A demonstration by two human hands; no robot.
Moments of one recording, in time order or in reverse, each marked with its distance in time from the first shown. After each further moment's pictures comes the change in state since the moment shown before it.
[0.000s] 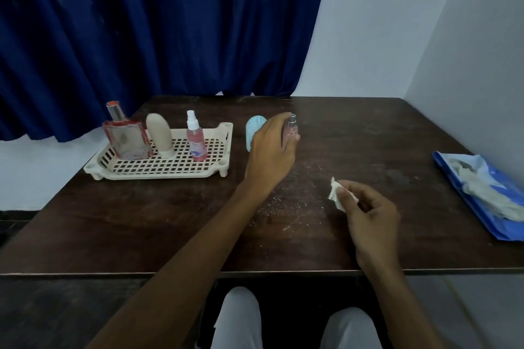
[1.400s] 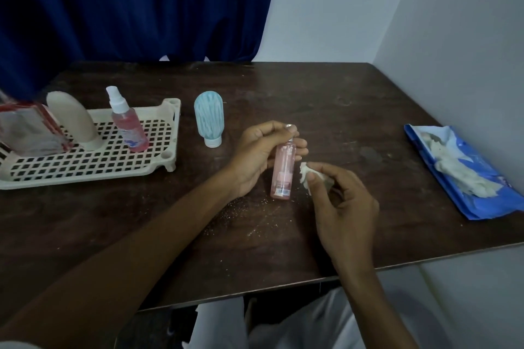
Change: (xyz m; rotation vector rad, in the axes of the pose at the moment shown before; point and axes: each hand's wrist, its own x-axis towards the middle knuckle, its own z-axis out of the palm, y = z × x) left_hand 0.003 -0.005 0.052 -1.036 -0.519 -0.597; right_hand 0.007 -0.009 0.002 -0.320 0.092 -0.233
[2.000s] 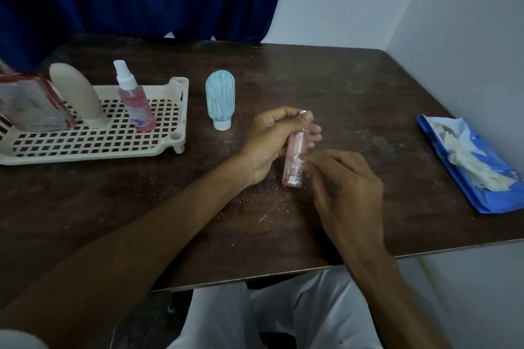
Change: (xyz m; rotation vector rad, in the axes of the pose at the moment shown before) left_hand -0.007 0.000 0.002 -0.045 0.051 -0.036; right_hand 0.002 -0.006 0.003 -0.416 -0.127 -0.390
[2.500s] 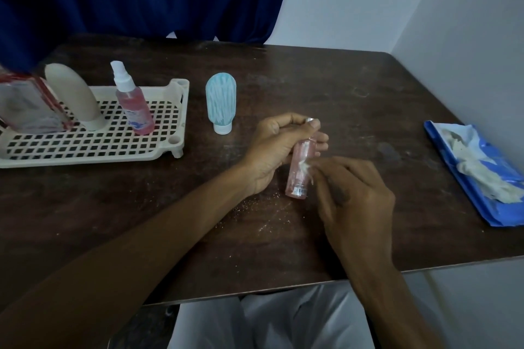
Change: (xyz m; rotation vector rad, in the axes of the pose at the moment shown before) left_hand -0.001 0.000 0.003 0.007 -0.010 0.004; right_hand 0.002 0.002 -0.001 -0.021 0.021 -0.021
